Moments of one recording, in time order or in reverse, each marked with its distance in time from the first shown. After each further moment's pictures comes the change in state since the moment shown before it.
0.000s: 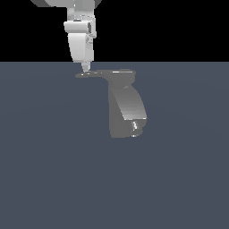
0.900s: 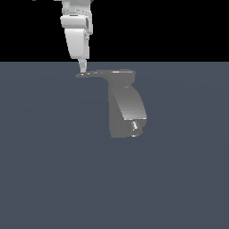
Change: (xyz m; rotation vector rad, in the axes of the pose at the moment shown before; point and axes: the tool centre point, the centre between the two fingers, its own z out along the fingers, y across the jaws) arm -0.010 0.008 -0.009 -0.001 -0.002 -0.078
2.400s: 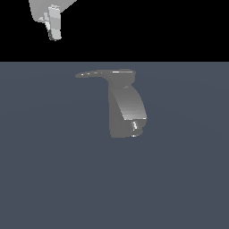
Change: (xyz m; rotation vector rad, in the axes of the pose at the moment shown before) arm -0.032 0.146 -0.086 -0.006 -0.020 -0.611
